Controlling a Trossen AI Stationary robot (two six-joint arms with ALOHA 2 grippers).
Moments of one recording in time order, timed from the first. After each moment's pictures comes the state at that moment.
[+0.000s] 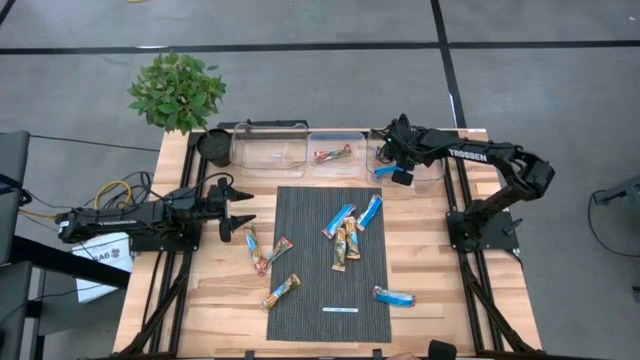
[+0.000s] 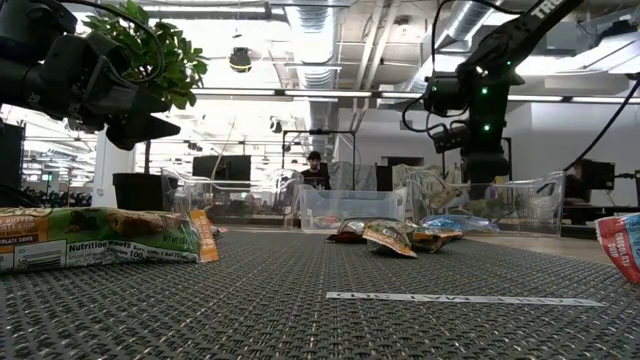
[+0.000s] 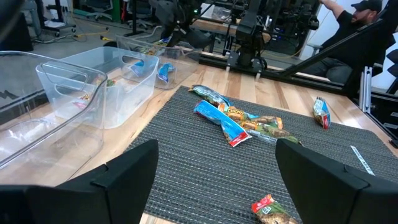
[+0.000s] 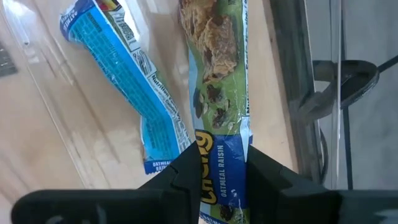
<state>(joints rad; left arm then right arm) 0.13 0.16 0.02 0.01 -0.03 -0.18 -0.67 1.49 0.90 -0.70 0.34 -0.46</state>
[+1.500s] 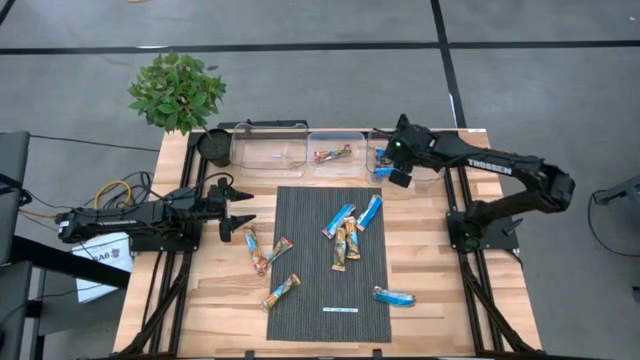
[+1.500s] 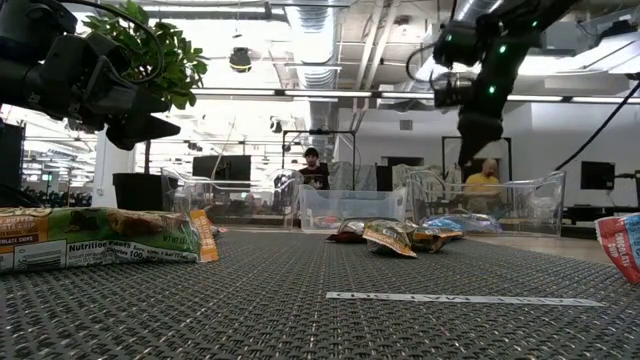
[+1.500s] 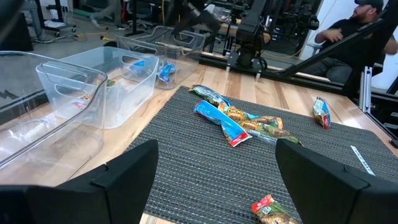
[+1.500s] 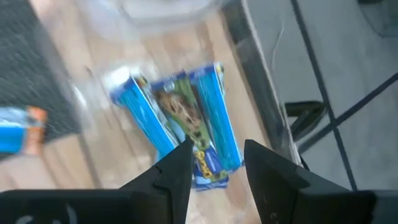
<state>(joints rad) 0.13 0.16 0.02 0.01 -0.03 -0.18 -0.54 1.28 0.90 -0.70 0.34 -0.33</state>
